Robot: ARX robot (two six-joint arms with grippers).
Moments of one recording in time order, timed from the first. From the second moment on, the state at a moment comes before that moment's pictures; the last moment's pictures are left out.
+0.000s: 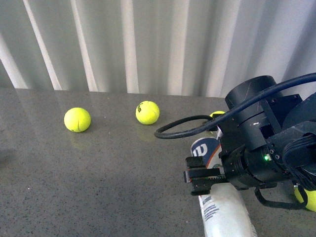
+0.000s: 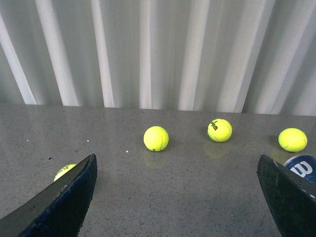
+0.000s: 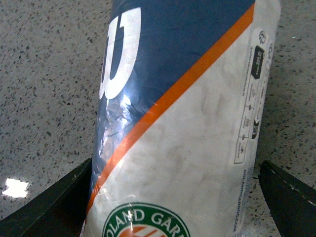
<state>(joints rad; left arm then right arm) 0.00 0.00 0.02 0.00 0.00 0.00 0.36 2.09 0.98 0.11 0.01 0.19</state>
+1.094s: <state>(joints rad) 0.00 0.00 0.02 0.00 0.00 0.00 0.43 1.89 0.91 0.26 0.31 -0.21</state>
